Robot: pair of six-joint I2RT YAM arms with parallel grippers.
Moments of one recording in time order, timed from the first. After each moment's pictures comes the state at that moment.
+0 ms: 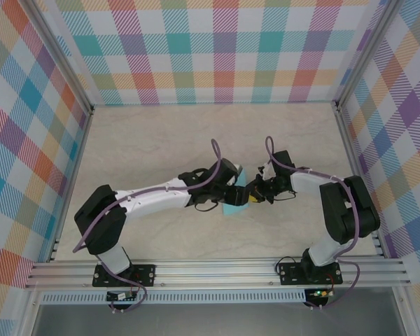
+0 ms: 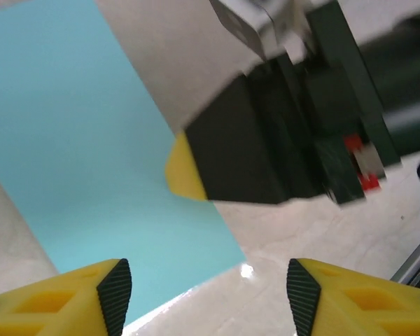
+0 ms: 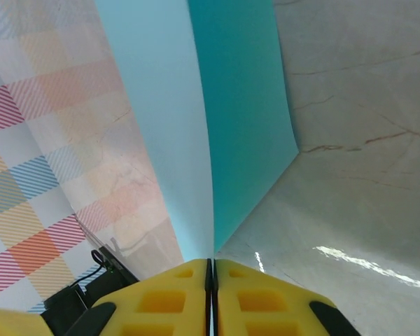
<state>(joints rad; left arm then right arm) -1.00 1.68 1.17 -0.36 0.04 -0.61 0.29 1.63 0.77 -0.33 -0.78 0.71</state>
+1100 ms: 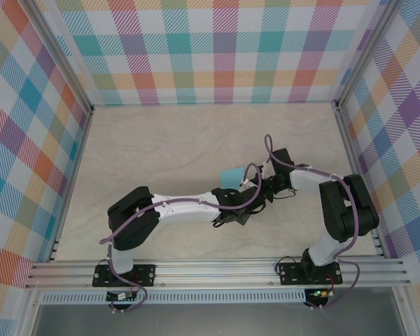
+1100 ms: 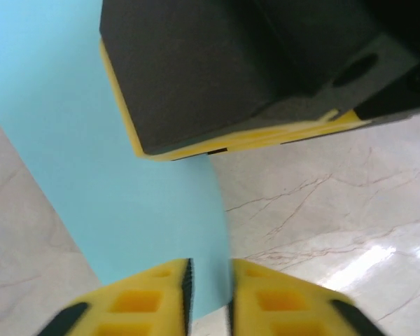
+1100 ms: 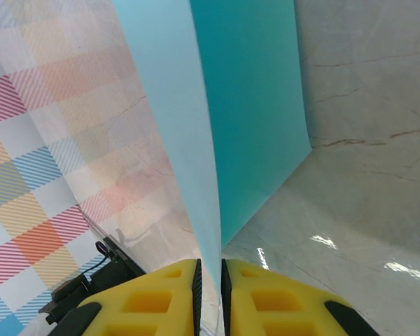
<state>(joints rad) -1.18 1.90 1.33 -0.55 -0.37 -0.47 0.29 1.64 0.81 -0.39 -0.80 0.68</state>
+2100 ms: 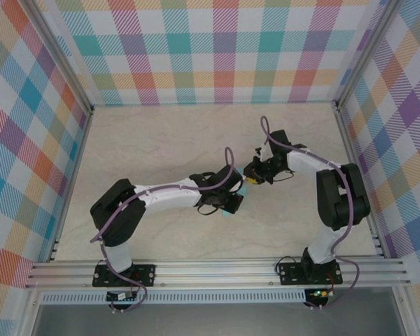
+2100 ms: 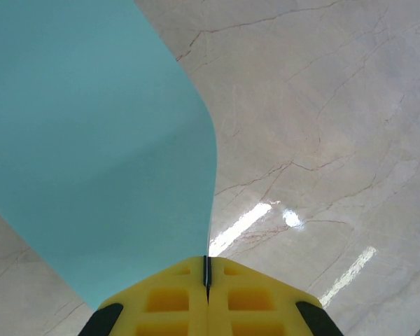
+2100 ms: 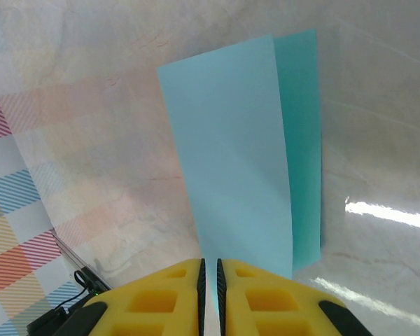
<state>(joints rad) -0.96 1.81 1.19 -0.41 0.12 -0.45 0.28 1.78 1.11 -0.57 -0.70 0.54</state>
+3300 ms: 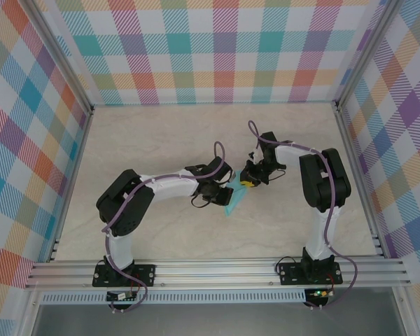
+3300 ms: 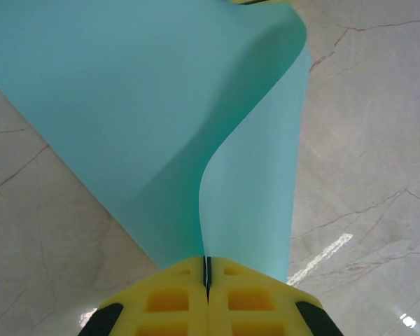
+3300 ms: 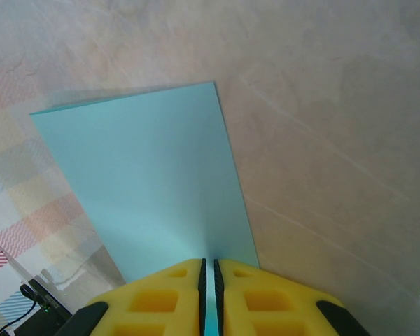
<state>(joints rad) -0.82 1.90 1.20 -0.42 0.21 -0.42 0.30 2.00 1.24 -0.65 -0.63 0.46</state>
